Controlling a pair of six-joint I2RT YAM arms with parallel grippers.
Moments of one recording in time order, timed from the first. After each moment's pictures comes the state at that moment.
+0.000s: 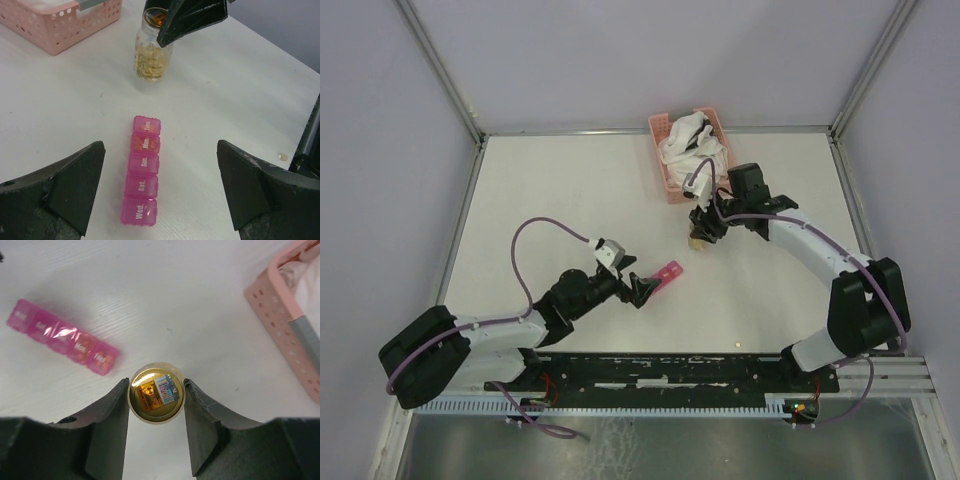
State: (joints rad) left arm -0.89 1.14 0.24 0.85 0.02 -0.21; right arm 0.38 1.48 1.09 -0.46 -0.57 -0.58
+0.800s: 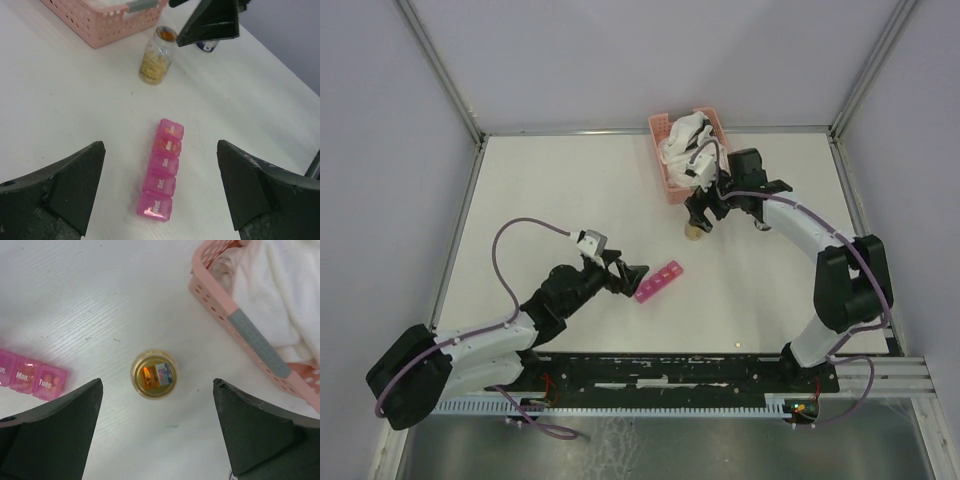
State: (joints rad) left arm -0.83 1.02 0.21 0.72 -0.09 -0.32; right arm 0.34 1.69 1.21 -0.33 -0.45 -0.51
